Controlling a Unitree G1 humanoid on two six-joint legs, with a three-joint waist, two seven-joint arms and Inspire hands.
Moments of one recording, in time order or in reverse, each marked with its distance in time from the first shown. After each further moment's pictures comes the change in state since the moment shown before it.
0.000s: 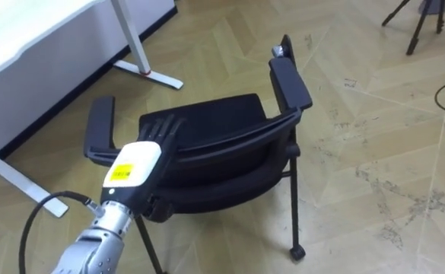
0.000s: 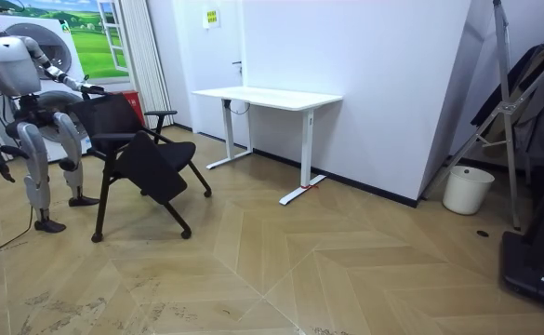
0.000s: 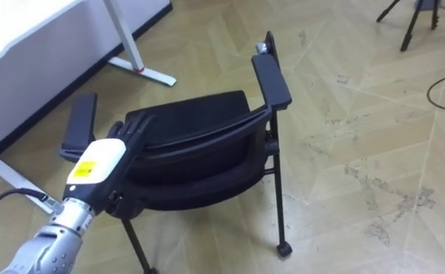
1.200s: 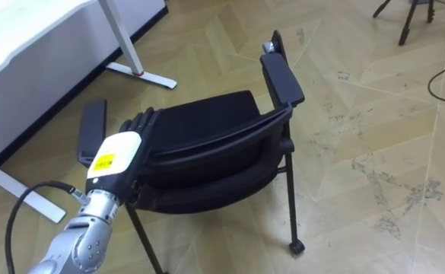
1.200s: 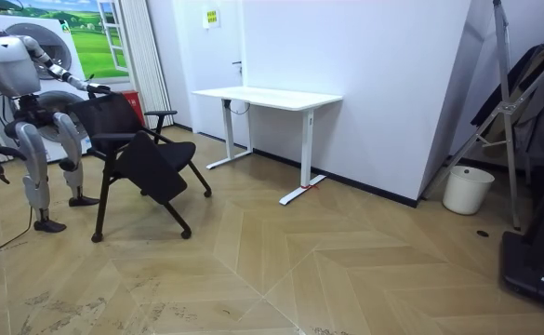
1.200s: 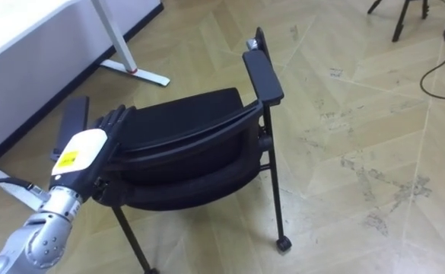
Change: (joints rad) left arm -0.082 0.020 0.032 0.103 -0.066 0.006 0.009; right arm 0.010 0.002 -0.007 -0.028 0.010 0.000 -0.038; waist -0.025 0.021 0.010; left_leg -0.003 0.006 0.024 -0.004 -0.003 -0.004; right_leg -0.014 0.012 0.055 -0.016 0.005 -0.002
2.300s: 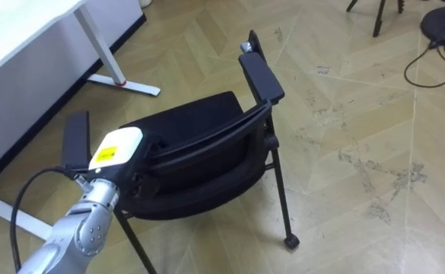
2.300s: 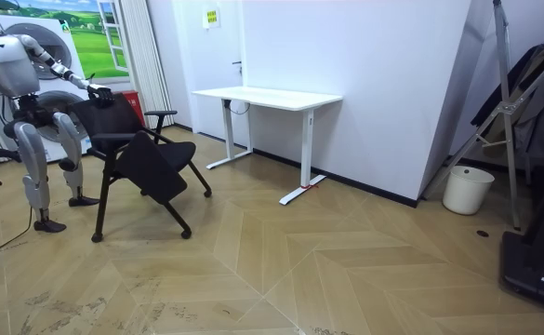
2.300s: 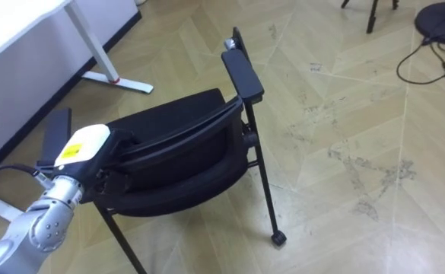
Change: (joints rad) left arm -0.085 0.004 -0.014 0.062 -0.001 0.059 -0.090; right arm 0.001 0.000 -0.058 0.004 -0.044 0.025 -0.037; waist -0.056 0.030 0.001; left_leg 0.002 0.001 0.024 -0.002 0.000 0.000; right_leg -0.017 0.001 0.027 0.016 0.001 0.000
